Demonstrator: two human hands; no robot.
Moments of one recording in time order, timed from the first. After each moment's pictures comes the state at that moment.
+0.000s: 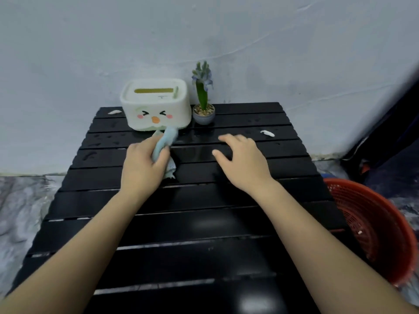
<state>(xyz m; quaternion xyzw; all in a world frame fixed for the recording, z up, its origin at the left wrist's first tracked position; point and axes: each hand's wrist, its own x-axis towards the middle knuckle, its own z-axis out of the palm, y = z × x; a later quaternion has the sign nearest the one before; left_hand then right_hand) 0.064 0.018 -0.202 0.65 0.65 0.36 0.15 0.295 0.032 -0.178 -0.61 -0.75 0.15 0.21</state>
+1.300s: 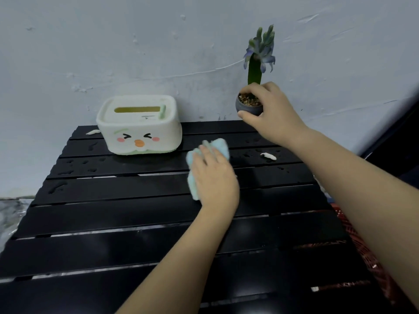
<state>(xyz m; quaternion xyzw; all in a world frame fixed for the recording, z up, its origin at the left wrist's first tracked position) 0.236 0.089 -0.228 0.67 0.74 0.08 0.04 0.359 0.173 -0.127 -0.55 -0.78 0.11 0.28</state>
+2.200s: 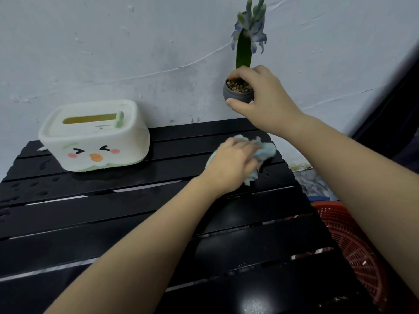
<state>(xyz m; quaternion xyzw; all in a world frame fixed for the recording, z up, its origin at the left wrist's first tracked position) 0.279 0.159 -0.229 0.88 0.40 0.20 0.16 0.401 0.197 -0.123 -0.54 -0.78 0.09 0.30</state>
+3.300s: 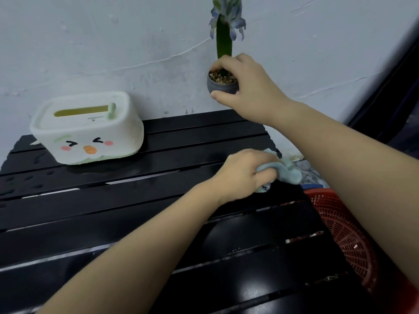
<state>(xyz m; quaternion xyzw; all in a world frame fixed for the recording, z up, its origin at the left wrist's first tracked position) 0.296 0.111 -0.213 0.83 0.33 0.25 0.38 0.389 0.190 -0.115 -0.52 -0.80 0.10 0.27</state>
